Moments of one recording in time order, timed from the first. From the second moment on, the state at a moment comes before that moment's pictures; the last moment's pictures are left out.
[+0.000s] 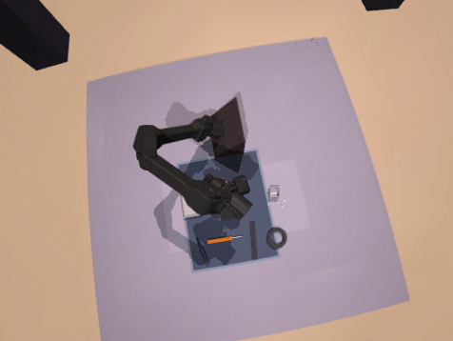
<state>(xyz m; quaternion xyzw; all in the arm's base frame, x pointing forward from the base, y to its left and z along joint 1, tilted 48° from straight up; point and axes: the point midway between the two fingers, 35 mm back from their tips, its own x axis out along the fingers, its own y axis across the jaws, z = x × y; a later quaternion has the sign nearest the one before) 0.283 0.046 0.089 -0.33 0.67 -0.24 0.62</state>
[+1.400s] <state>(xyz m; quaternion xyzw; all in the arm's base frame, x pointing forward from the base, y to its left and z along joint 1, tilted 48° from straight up) 0.284 0.033 0.077 -0.33 0.67 -0.25 0.62</state>
